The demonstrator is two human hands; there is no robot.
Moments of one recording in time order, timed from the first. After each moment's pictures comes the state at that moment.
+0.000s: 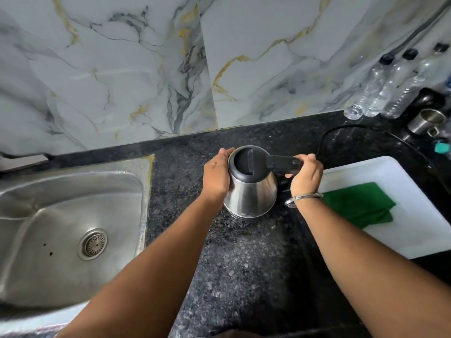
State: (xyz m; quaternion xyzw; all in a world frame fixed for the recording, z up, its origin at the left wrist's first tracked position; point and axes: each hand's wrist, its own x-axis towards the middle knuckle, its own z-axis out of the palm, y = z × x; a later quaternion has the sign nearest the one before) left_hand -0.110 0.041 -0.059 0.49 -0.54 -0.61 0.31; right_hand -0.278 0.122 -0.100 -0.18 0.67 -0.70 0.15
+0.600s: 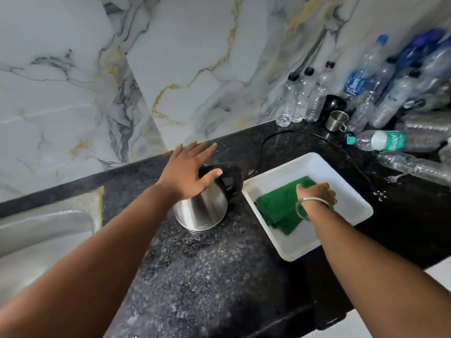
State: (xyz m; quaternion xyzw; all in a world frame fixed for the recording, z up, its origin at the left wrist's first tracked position) left_hand -0.146 0.030 -0.008 0.23 -0.97 -0.12 0.04; right_hand -0.393 0.253 -0.114 0.06 0.95 -0.24 0.17
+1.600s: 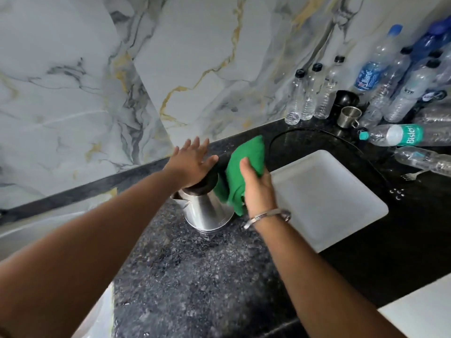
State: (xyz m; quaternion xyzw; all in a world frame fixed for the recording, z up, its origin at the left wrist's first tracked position) left_hand -0.165 0.009 -0.006 0.35 -0.93 -0.13 -0.05; right_hand -0.233 0.188 -0.007 -0.12 0.60 -0.73 0.31
